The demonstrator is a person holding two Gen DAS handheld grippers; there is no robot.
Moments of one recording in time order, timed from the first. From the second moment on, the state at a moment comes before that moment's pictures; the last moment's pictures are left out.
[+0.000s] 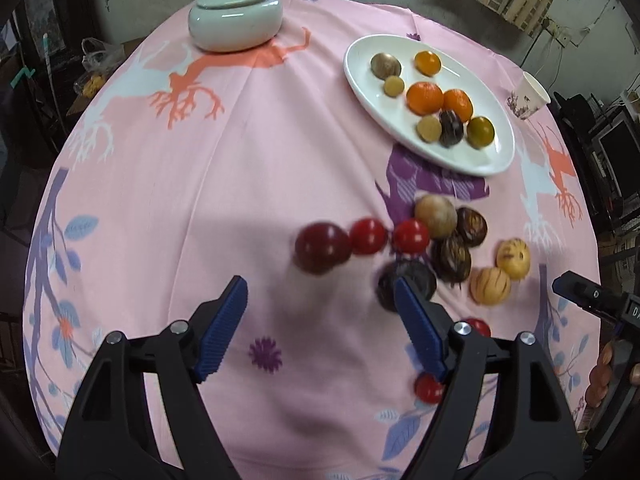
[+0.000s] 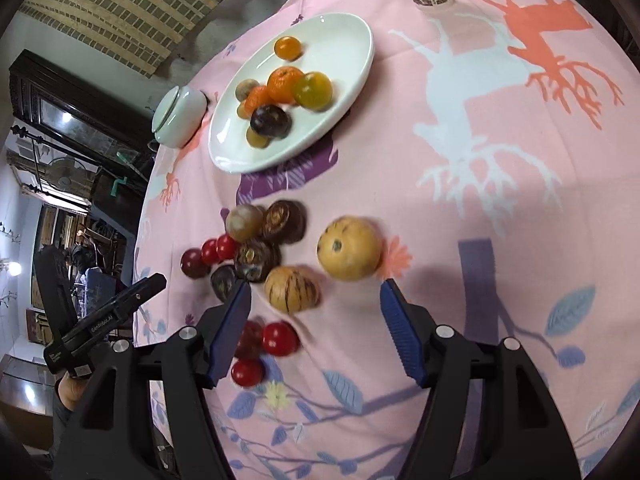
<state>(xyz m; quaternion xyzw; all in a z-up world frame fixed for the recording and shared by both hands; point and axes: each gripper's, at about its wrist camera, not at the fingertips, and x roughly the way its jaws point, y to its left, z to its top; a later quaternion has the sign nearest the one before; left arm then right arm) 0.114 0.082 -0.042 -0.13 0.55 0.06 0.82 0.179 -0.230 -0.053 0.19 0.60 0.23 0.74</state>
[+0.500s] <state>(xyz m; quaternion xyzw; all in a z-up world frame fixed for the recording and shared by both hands) 0.078 0.071 -0.048 -0.11 0.57 0.06 0.81 0.122 -0.196 -0.030 0.11 0.59 0.26 0.76</state>
